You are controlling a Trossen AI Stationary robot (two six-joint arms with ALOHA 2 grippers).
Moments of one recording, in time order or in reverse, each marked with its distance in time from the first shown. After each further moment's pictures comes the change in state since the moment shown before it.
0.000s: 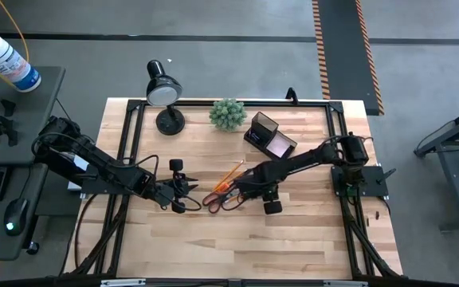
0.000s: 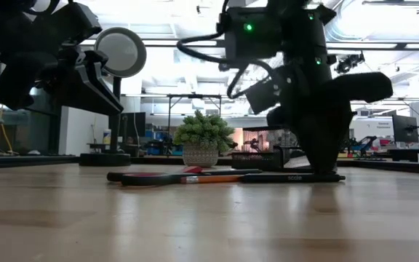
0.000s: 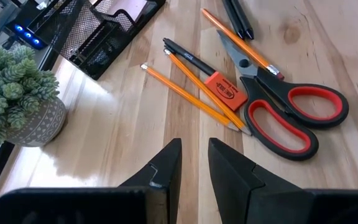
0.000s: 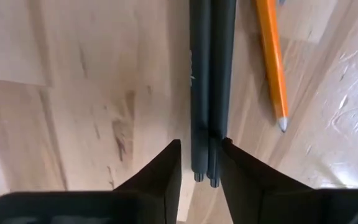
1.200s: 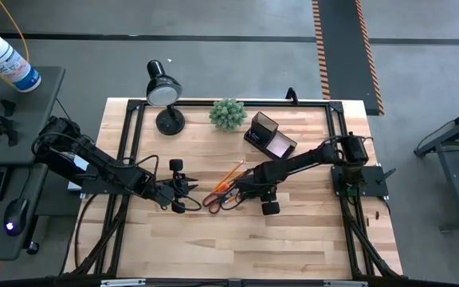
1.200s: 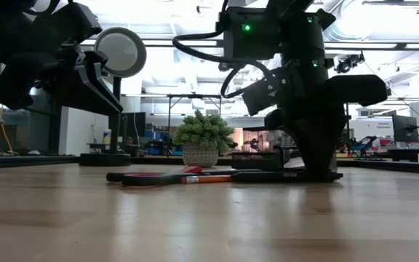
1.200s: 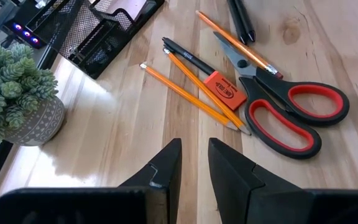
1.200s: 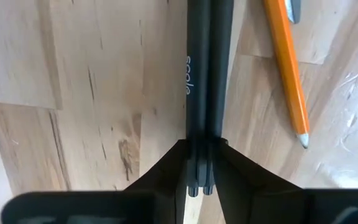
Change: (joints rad) left arm 0.000 0.000 0.000 -0.002 0.003 -0.005; right arm 0.000 0.000 -0.014 0.069 -0.027 0.022
